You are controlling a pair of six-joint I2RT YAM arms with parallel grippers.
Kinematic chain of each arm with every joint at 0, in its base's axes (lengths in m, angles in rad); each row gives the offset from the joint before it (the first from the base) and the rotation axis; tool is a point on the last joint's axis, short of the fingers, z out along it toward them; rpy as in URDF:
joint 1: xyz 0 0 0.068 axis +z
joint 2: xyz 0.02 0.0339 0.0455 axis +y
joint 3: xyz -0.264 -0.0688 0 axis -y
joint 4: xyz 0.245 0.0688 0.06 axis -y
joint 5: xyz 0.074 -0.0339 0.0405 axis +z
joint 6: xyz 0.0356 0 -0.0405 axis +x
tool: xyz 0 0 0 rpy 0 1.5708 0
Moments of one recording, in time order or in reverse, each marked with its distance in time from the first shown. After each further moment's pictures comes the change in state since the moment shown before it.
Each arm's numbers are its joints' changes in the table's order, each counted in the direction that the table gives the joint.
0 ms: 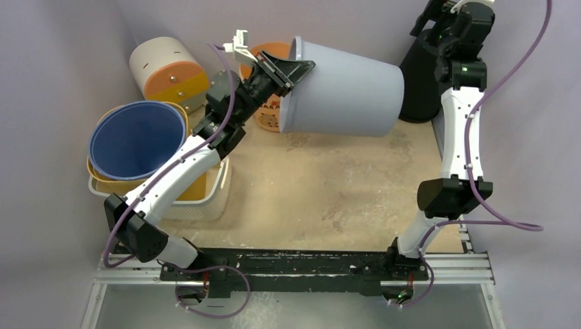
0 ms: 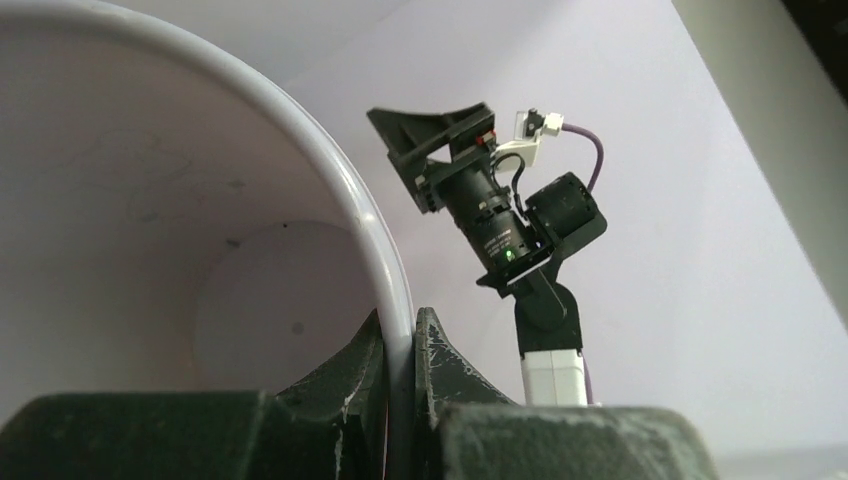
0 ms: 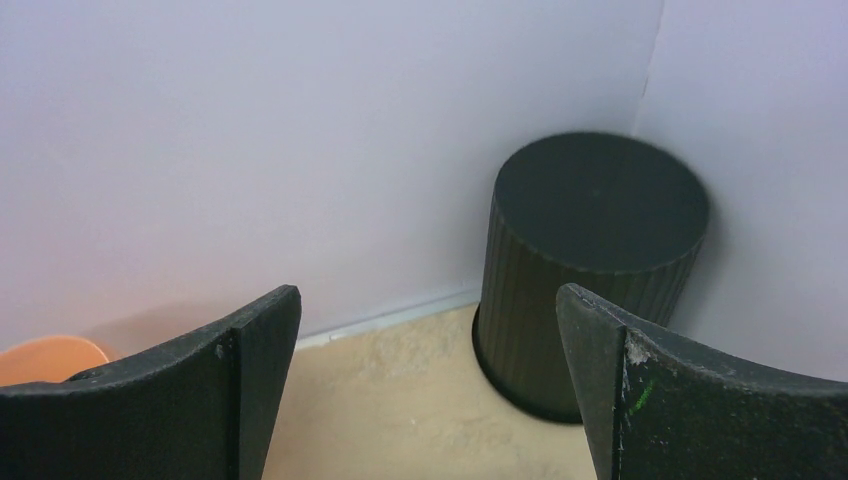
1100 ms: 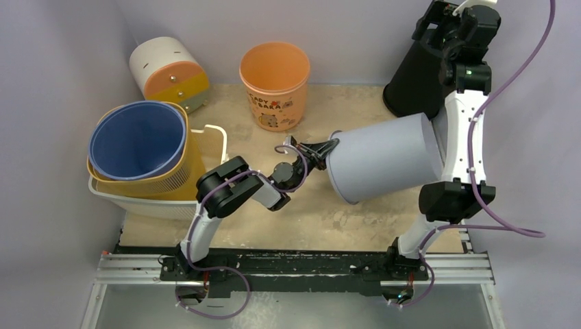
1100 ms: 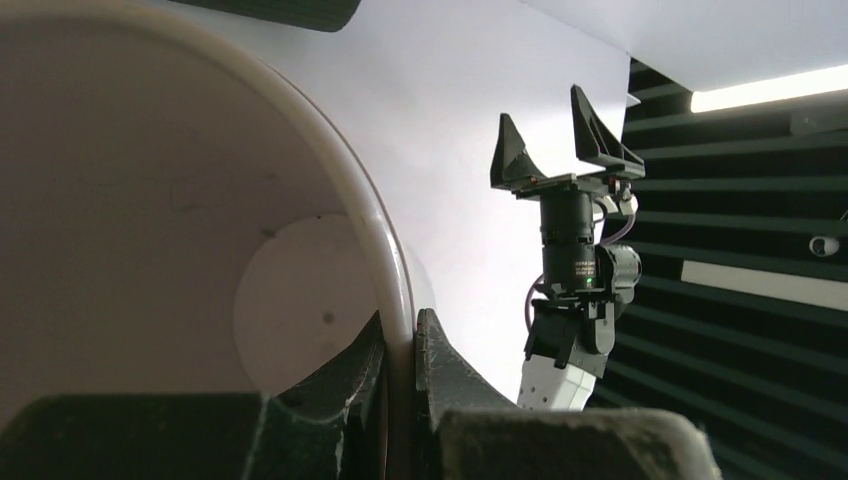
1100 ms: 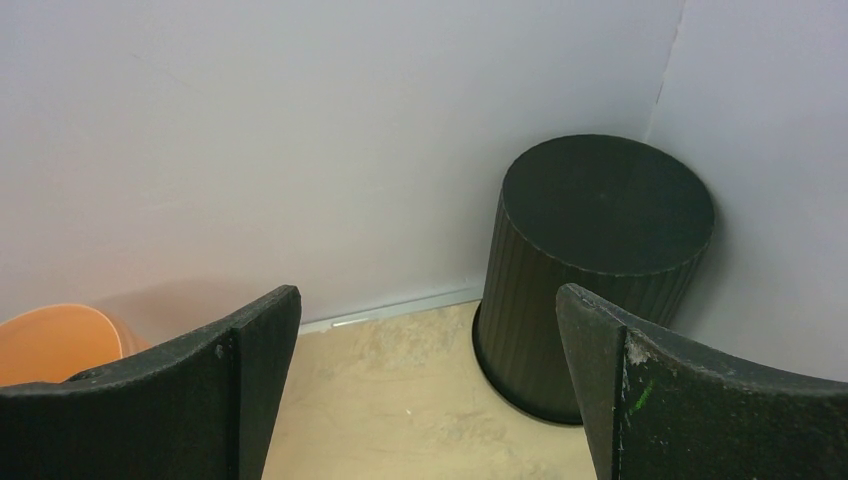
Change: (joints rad) left arm -0.262 0.684 -0.599 1.307 0.275 -0.864; right arm -0.034 -0.033 -0.026 0.014 0.089 -0.024
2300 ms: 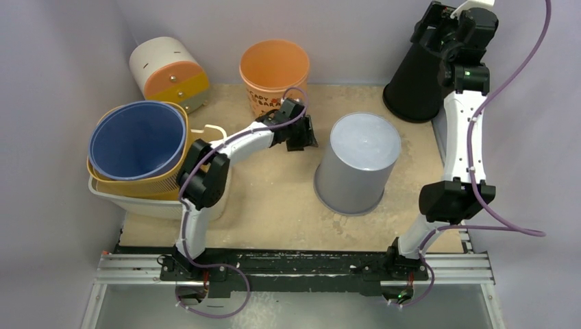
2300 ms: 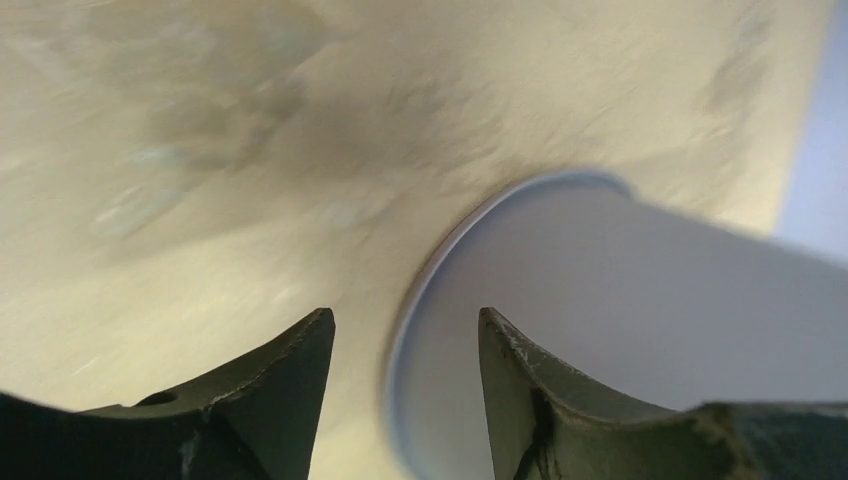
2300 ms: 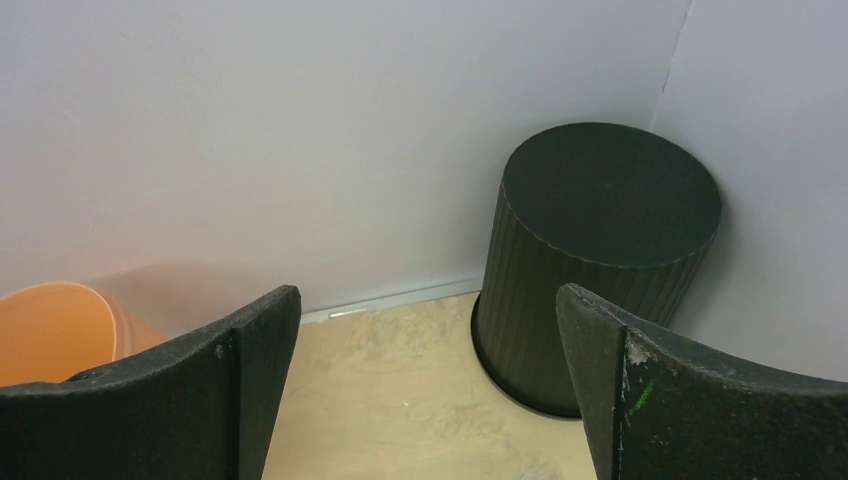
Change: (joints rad) left arm 0.267 -0.040 0.649 -1.805 -0.343 1.094; right arm -0.002 -0.011 -0.034 0.010 0.009 -0.008
